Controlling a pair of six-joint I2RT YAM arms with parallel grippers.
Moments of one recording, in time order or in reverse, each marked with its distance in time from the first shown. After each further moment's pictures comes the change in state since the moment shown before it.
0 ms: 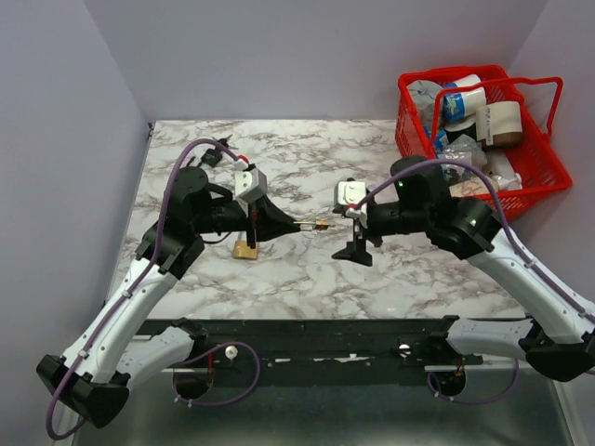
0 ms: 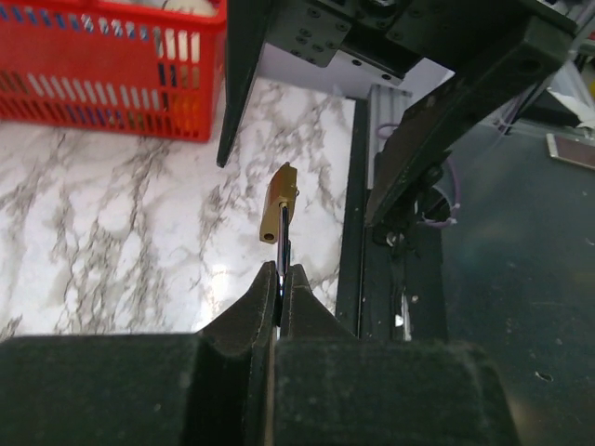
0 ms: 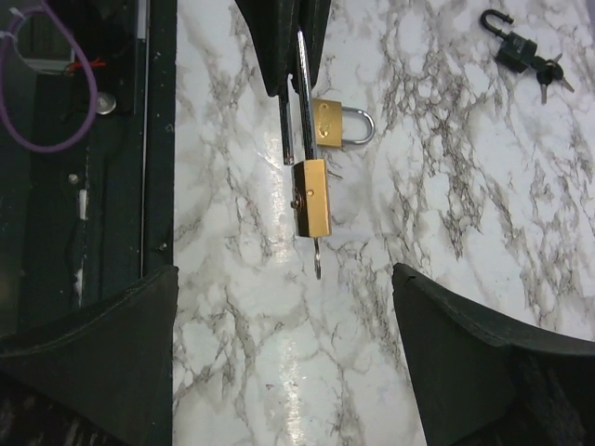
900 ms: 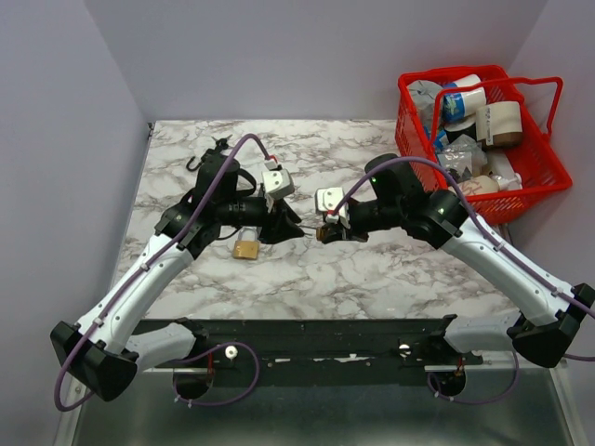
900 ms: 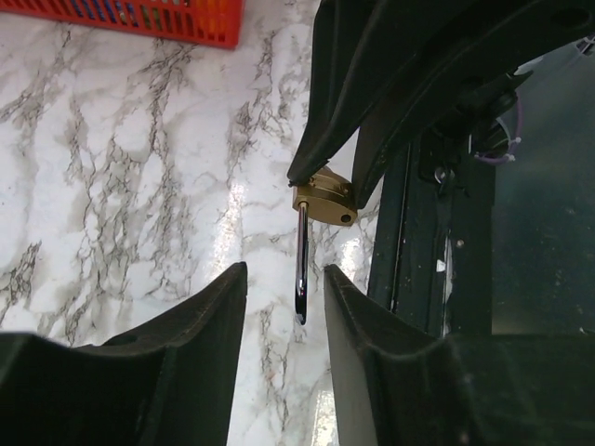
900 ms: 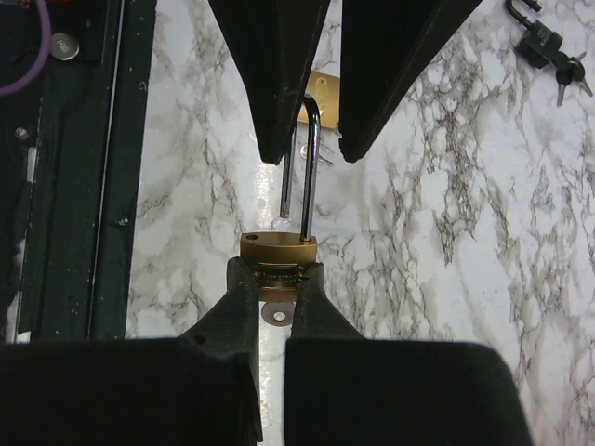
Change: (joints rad) left arm -0.047 0.157 0.106 -0.262 -0.123 0.234; right arm -0.011 0.092 -0.027 0.027 -0.021 -0.155
